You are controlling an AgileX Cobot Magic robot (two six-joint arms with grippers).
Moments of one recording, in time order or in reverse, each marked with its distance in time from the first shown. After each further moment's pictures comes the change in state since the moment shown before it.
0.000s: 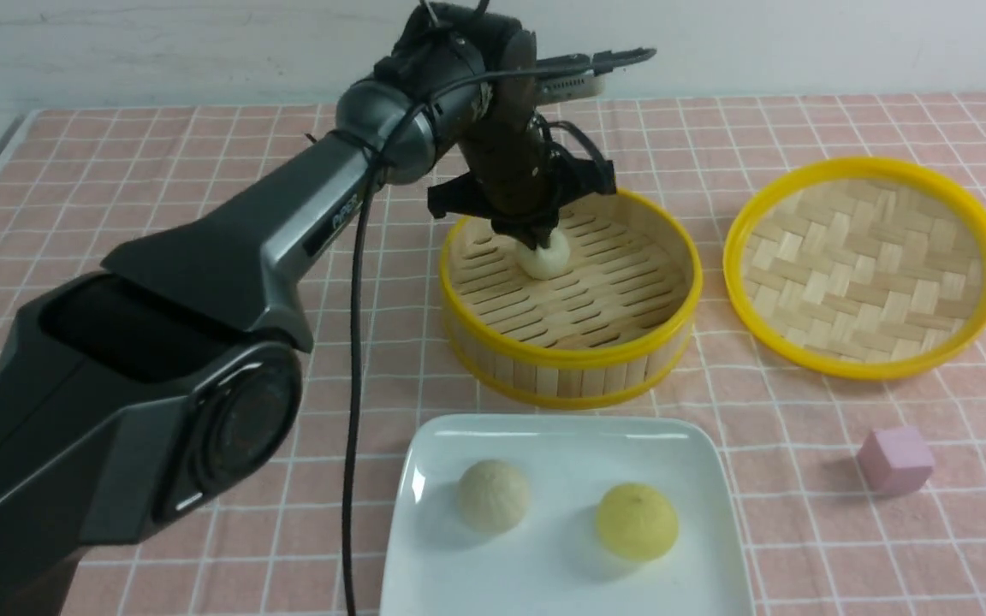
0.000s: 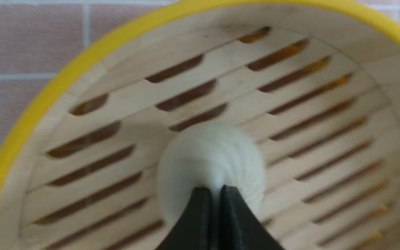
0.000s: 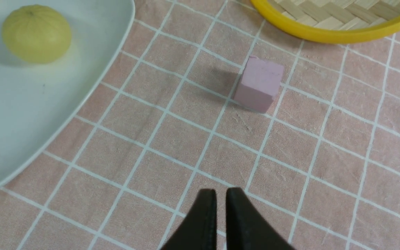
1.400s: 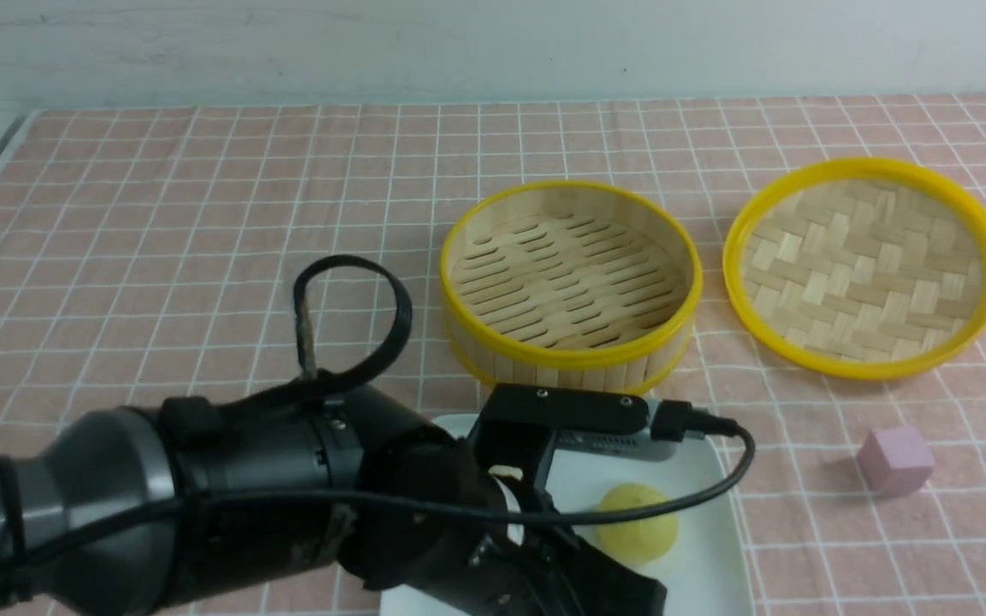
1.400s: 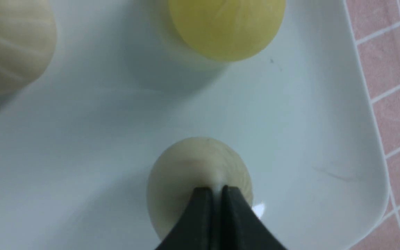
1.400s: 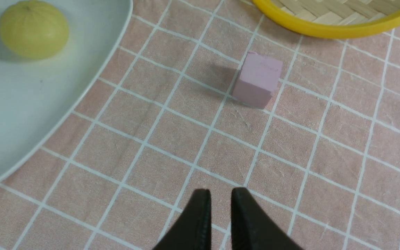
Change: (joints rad) right arm 0.000 0.000 0.000 0.000 0.010 0.000; left arm -0.389 -0.842 1.516 -0.200 -0.651 0.098
